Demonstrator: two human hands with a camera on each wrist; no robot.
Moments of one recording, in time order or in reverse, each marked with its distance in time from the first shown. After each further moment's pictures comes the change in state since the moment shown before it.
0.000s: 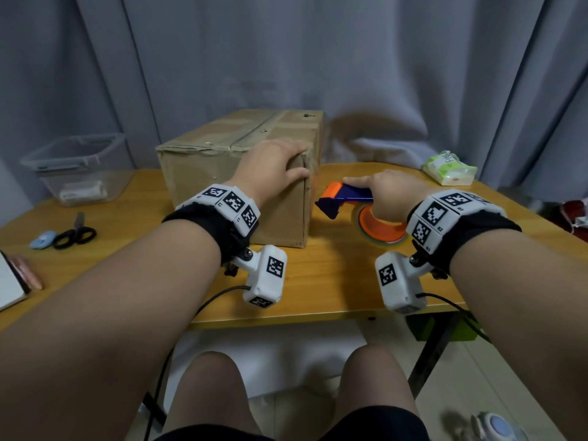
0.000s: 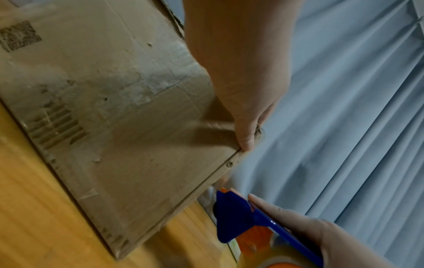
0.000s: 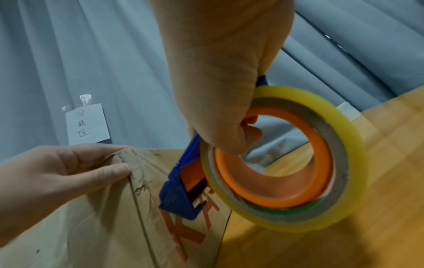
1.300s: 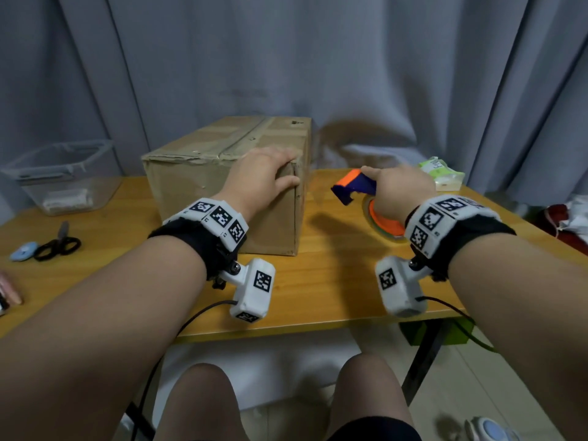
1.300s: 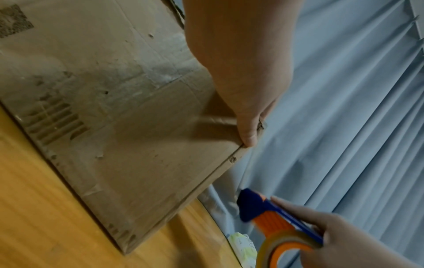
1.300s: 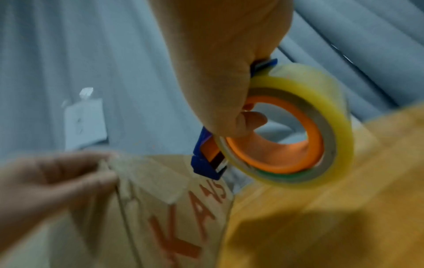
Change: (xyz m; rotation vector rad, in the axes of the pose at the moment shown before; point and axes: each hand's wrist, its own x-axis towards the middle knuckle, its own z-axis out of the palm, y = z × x) left_hand -0.001 -0.001 0.004 -0.002 0.048 0.000; right_hand -0.003 0.010 -0.008 -0.132 0.138 0.246
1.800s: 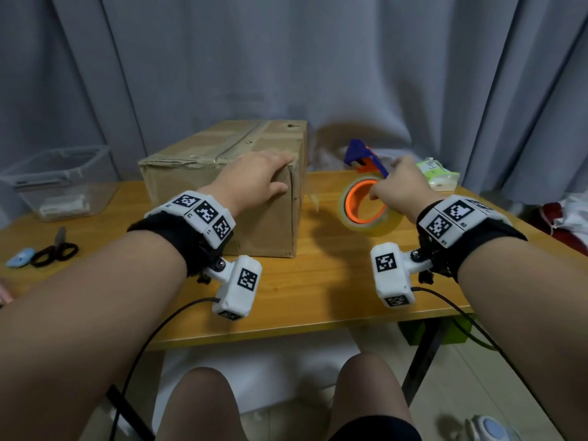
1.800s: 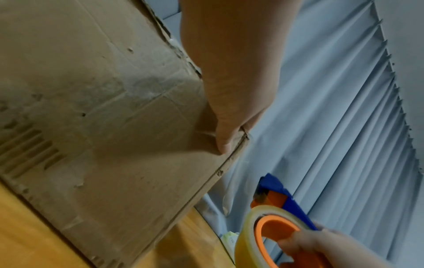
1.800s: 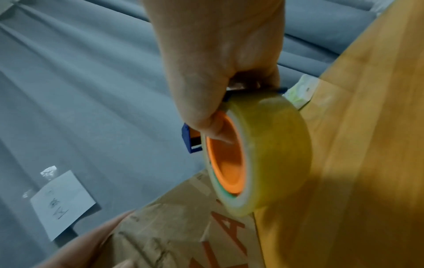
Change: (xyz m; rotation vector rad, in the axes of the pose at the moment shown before) left_hand 0.005 -0.003 -0.013 0.113 -0.180 0.057; right_hand 0.013 0.016 0.014 0.902 0.083 0.301
